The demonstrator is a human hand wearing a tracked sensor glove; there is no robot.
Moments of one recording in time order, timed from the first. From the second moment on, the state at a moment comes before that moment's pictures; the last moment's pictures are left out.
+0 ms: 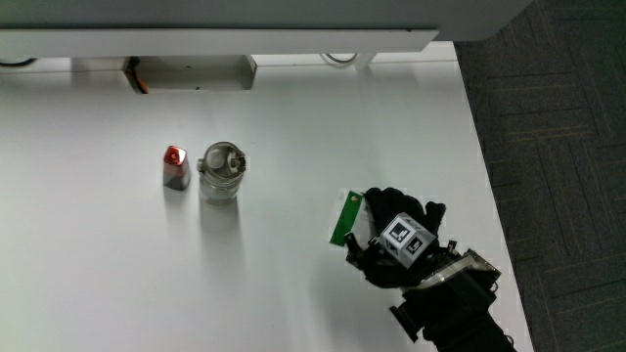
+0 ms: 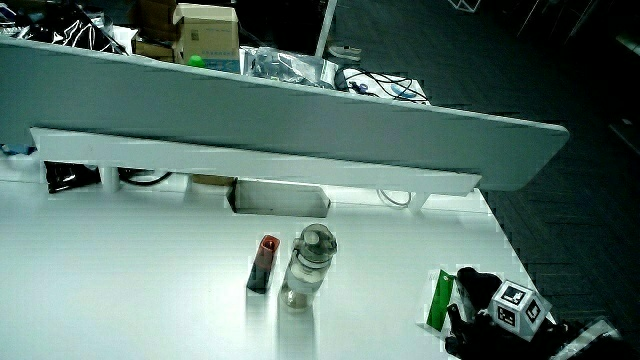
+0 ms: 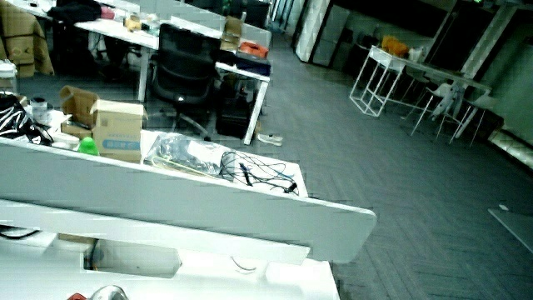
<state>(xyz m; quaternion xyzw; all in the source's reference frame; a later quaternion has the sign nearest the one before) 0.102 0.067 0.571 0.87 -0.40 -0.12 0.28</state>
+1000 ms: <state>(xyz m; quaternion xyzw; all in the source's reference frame) 0.106 0.073 0.698 0.80 -0.34 -0.16 0.46</state>
